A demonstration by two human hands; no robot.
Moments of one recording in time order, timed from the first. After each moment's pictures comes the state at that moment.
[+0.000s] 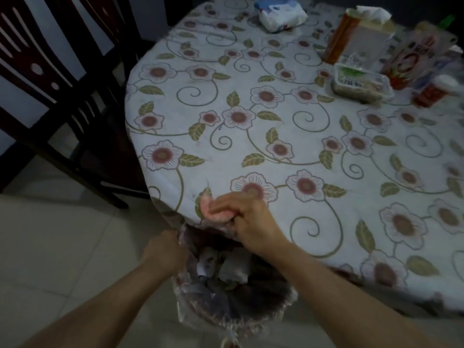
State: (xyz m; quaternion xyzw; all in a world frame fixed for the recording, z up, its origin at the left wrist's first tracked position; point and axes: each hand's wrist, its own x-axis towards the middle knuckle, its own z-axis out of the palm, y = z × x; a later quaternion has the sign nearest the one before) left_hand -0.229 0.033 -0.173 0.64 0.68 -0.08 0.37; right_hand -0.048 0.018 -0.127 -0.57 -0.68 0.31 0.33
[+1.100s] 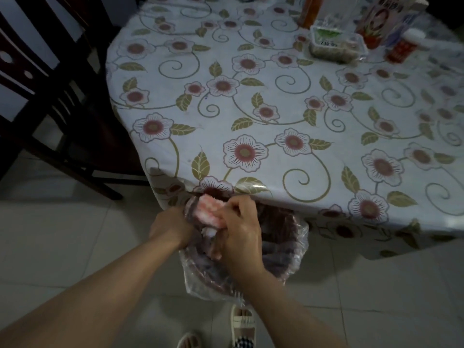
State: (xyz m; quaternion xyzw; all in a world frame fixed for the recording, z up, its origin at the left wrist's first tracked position) left_hand -0.231 0.009 -0.171 0.66 0.66 -0.07 0.36; right_hand -0.118 -0.080 -0.174 -0.77 -0.55 0.16 0.29
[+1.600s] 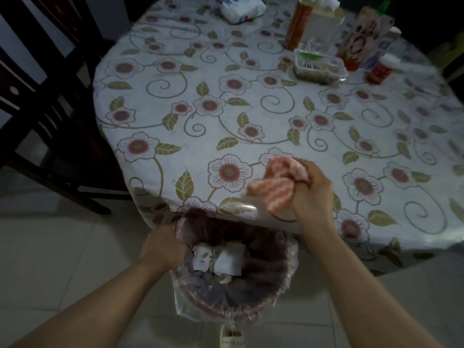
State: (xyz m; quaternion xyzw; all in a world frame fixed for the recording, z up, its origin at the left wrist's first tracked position) left_hand -0.217 0.007 -0.171 0.69 0.63 -0.06 0.36; right_hand 0.015 -0.044 -0.090 -0.80 -0.32 0.18 0.47
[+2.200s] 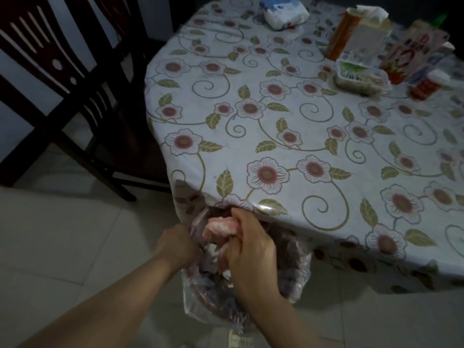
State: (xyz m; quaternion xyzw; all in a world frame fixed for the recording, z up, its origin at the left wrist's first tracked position) left_hand -0.265 0.007 -0.176 0.62 0.66 -0.05 0.41; right_hand -0.138 -0.073 -0.120 -0.74 -0.53 0.20 0.36
